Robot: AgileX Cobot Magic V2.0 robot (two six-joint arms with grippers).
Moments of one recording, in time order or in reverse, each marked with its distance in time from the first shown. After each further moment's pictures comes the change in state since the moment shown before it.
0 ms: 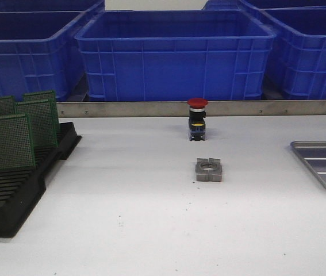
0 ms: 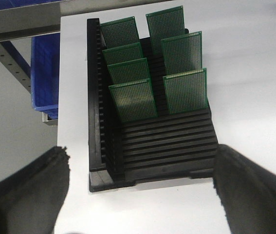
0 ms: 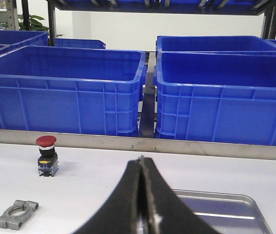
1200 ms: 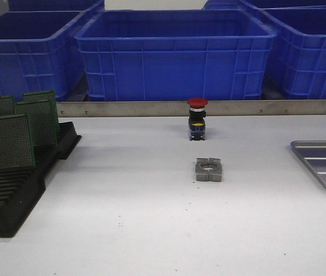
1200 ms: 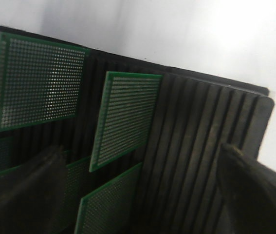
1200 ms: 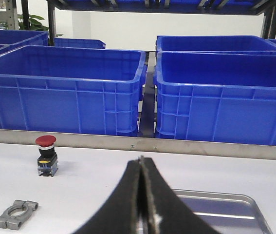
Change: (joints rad) left arm 0.001 0.929 -0.420 -0.291 0.142 1.343; right arm 0.000 0.000 0.000 0.000 -0.002 0.000
